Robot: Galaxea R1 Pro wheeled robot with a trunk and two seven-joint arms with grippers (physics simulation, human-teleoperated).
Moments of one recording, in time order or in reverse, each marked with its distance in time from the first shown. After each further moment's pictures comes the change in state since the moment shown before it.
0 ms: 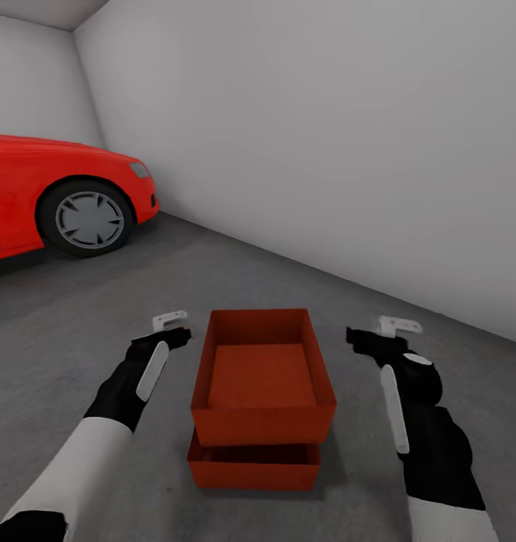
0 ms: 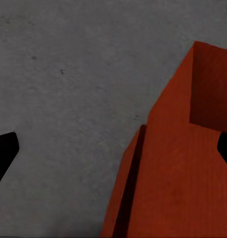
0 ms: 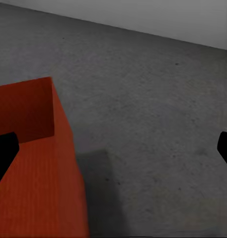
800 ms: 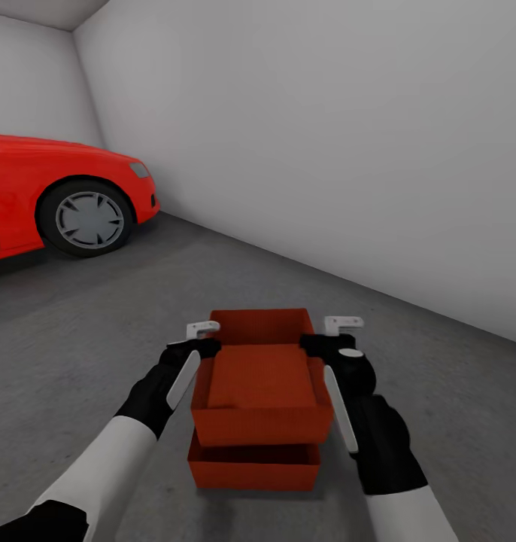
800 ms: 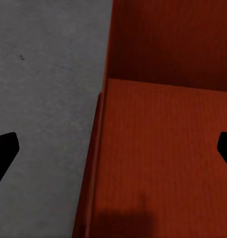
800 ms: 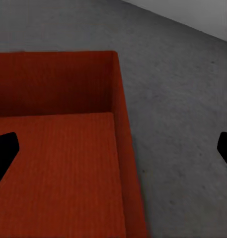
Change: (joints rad) left arm -0.013 -0.072 -0.165 0.094 -0.003 -0.002 -0.003; right arm -0.043 0.080 0.262 0.131 -0.006 0.012 -0.159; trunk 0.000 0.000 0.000
